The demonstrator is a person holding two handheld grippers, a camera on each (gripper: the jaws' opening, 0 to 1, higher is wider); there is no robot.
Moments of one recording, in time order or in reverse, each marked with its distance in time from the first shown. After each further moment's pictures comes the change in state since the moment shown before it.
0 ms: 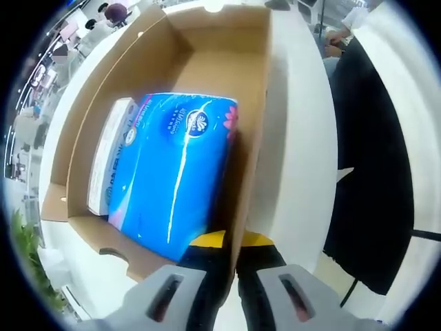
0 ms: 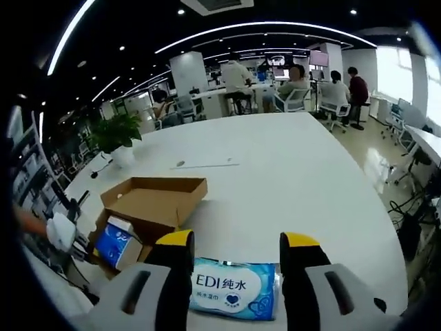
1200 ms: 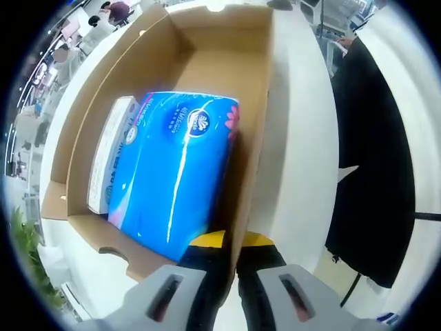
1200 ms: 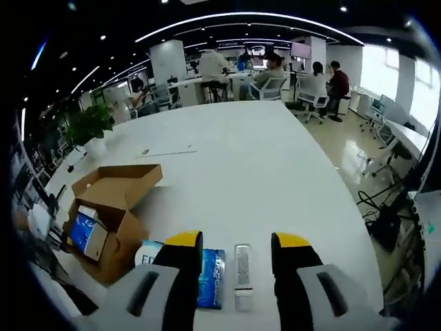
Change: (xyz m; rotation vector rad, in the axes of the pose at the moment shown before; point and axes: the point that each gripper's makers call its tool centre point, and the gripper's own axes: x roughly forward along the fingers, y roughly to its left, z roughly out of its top) left arm 0.000 0.001 0.000 -0.007 0.002 0.007; right arm -0.016 -0.081 -0.019 0.015 0.058 -0.156
